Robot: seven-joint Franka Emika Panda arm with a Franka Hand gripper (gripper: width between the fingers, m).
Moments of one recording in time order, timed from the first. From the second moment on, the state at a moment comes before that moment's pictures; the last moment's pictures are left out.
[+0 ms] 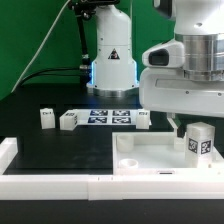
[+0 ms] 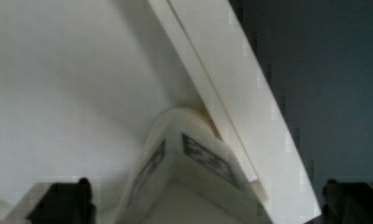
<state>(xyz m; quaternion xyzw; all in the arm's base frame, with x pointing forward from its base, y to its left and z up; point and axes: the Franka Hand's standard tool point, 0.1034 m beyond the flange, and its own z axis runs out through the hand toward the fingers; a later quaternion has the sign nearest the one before) 0.616 0.127 0.069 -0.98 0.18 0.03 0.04</state>
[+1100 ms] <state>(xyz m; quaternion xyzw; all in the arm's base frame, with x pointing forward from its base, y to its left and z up) 0.621 0.114 0.068 -0.99 -0.13 0.01 0.04</state>
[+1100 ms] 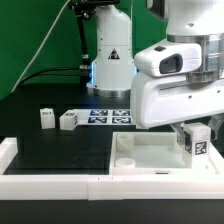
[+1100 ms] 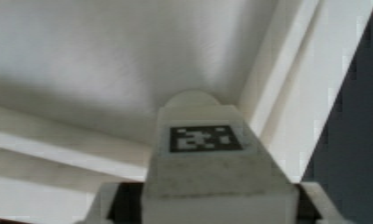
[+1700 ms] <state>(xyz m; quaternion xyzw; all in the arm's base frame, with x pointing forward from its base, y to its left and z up) 0.622 0.102 0.068 -0.96 0.28 0.03 0.03</state>
